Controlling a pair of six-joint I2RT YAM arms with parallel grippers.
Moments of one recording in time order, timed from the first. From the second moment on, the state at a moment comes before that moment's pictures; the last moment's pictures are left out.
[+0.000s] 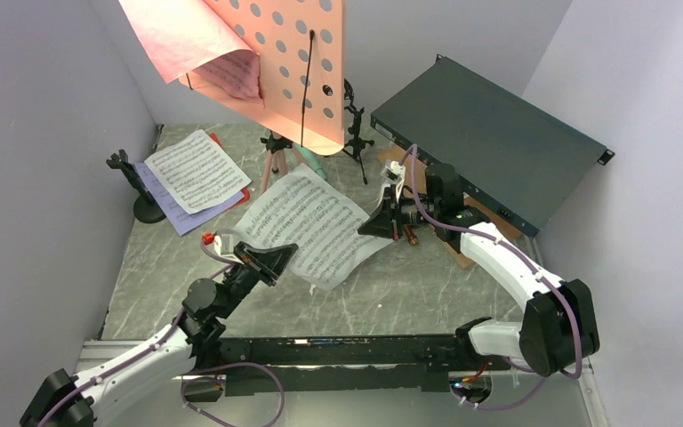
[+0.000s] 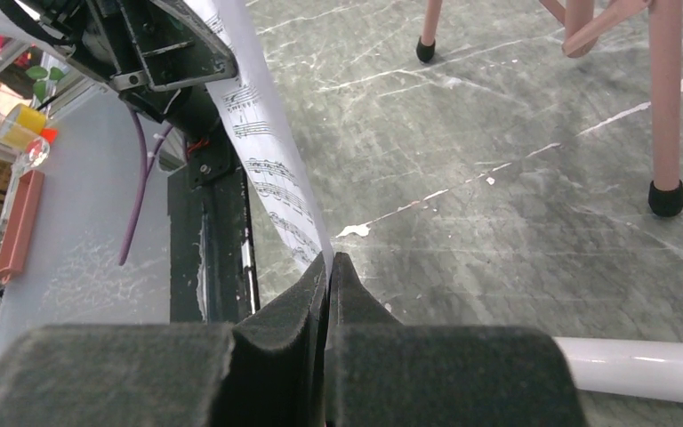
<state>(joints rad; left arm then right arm) -0.75 0.54 0.01 0.79 -0.04 -0.67 0.37 1.26 0.84 -0.07 -1.03 0.03</state>
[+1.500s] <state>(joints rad) -0.55 0.77 0.98 -0.63 -0.75 -0.16 0.37 1.24 0.85 -0.25 -1.13 -0.24</state>
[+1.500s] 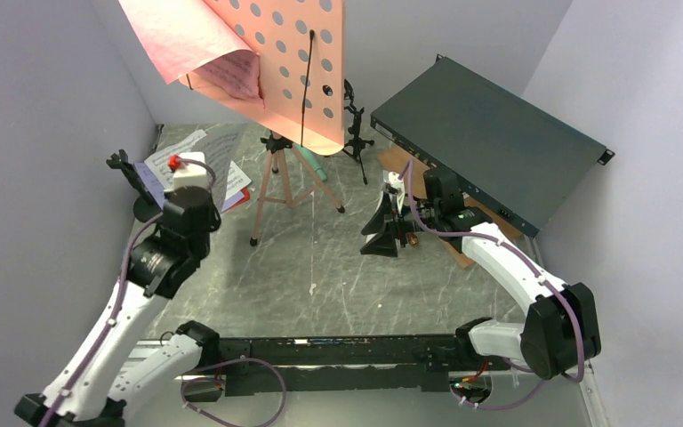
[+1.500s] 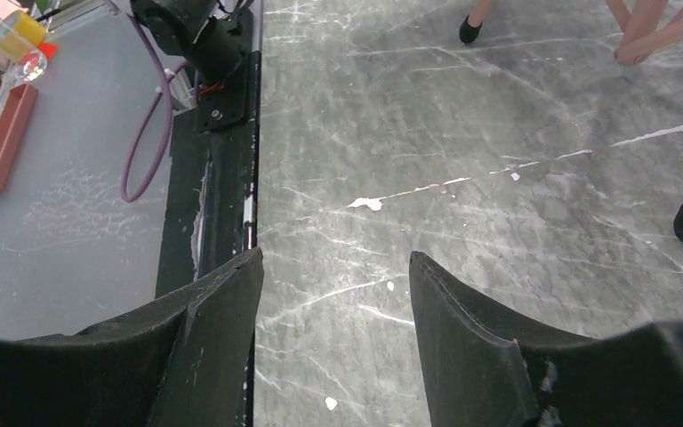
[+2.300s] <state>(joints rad) 0.37 1.31 1.06 -0.19 0.61 -0.33 0.37 1.22 0.86 -0.29 -1.13 -0.27</state>
